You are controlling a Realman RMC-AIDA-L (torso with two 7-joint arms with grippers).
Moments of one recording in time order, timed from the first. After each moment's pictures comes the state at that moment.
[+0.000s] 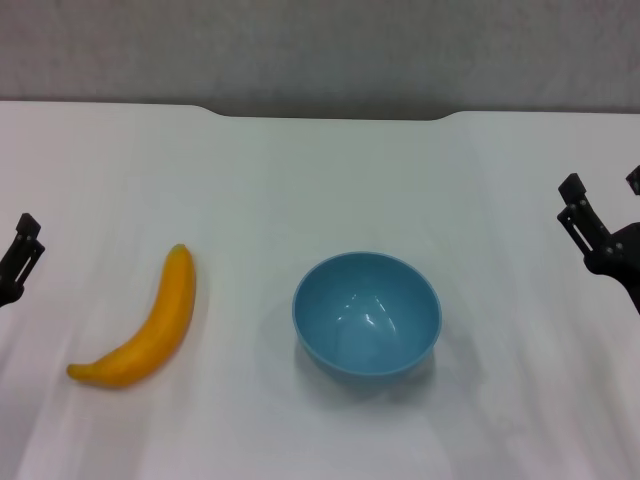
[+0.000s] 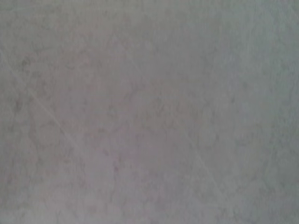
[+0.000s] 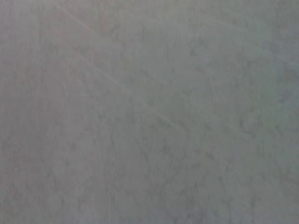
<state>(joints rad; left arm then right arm) -0.25 -2.04 -1.16 -0.27 -0.50 -1.23 2.73 0.22 2.01 -2.35 -0.52 0.75 -1.24 0.11</state>
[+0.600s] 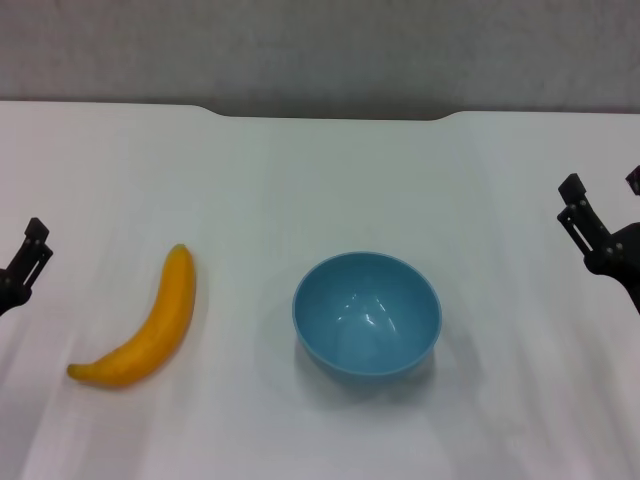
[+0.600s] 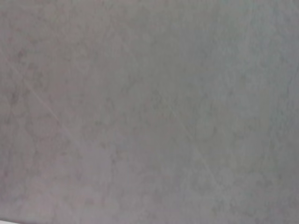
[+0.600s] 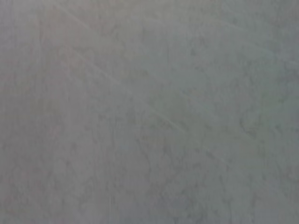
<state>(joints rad) -0.25 -2.04 -1.15 -0.28 -0.50 -1.21 2.73 0.22 2.01 -2.35 -0.52 0.75 -1.24 0.11</state>
